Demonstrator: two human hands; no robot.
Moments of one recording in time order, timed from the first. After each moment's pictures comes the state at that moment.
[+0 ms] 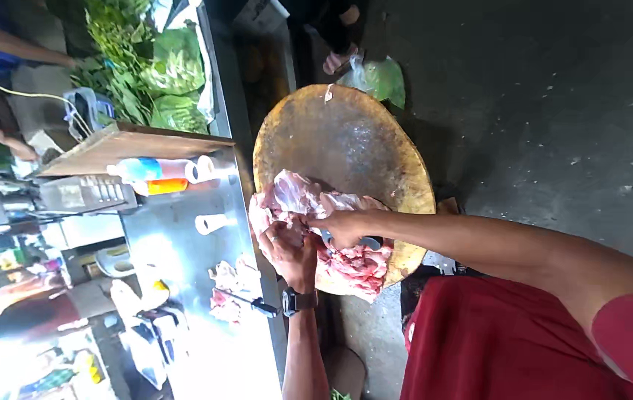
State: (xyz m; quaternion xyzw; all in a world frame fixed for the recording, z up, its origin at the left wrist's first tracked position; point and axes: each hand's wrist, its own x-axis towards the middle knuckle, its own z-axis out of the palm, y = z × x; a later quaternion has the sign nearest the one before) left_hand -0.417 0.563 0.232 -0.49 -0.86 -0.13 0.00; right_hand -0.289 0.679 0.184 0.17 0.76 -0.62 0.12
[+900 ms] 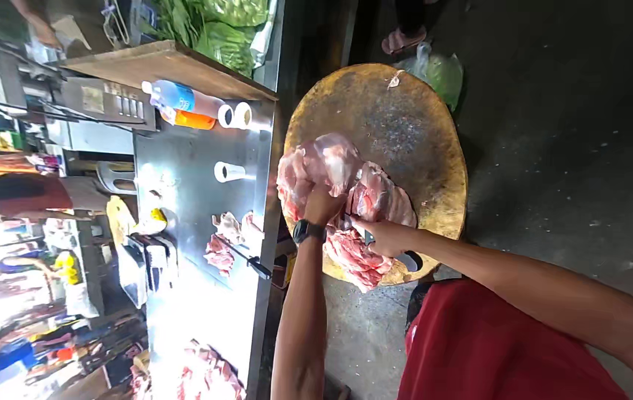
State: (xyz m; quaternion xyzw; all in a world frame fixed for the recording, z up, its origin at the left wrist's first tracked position) left_hand -0.454 0.635 0.221 -0.34 -0.88 0.05 -0.32; right_hand -0.269 0.659 0.166 0.18 0.69 -0.65 0.26
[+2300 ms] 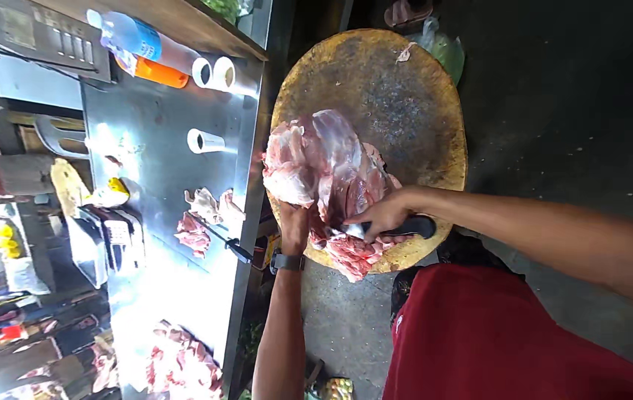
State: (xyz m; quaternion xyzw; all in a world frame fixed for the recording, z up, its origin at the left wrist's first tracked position) left_hand -0.453 0.538 0.217 -0.17 -0.79 -0.47 -0.35; right_hand -0.286 0.709 0.186 0.04 0.62 -0.66 0.44
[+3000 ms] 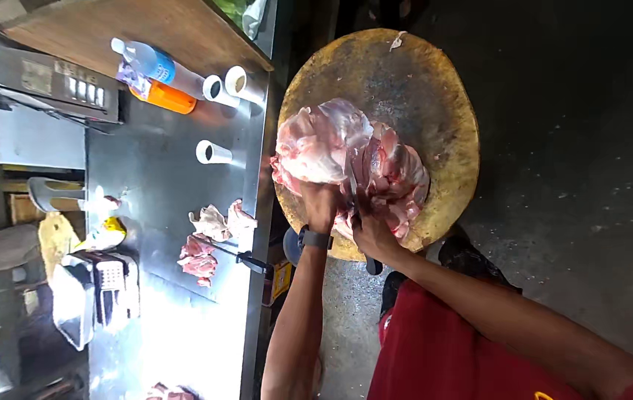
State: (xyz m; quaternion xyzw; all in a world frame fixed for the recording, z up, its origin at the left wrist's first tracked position) left_hand -0.458 0.504 0.216 -0.31 -0.72 -0.53 -0.32; right_hand -0.330 0.481 0.181 0.50 0.64 -0.58 -0.03
